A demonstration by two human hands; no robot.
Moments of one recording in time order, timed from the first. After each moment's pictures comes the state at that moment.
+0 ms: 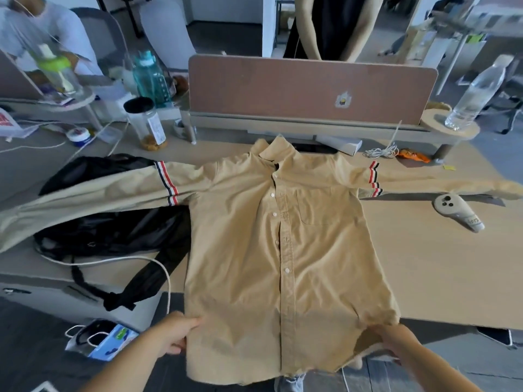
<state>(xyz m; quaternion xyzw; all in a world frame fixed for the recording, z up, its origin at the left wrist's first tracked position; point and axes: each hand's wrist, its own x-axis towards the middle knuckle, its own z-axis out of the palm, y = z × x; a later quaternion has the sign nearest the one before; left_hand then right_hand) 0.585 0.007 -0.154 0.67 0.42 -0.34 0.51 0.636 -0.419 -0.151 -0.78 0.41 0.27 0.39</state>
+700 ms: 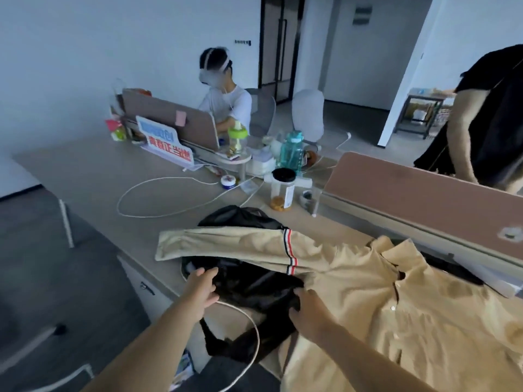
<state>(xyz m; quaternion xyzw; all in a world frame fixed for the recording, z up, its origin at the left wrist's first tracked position) 0.624 0.204 -0.032 0.46 0.49 0.13 0.72 0.736 -0.017 -0.029 -0.91 -0.28 0.24 0.18</state>
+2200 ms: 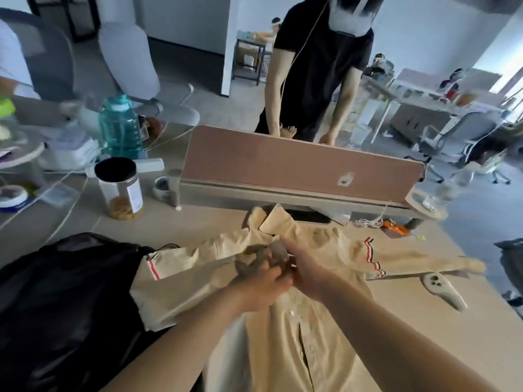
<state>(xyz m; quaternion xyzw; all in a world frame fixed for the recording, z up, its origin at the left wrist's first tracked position) 0.877 0.010 -0.009 0.89 -0.12 -0.26 0.36 0.892 -0.118 0.032 -0.65 0.13 0.26 0.70</state>
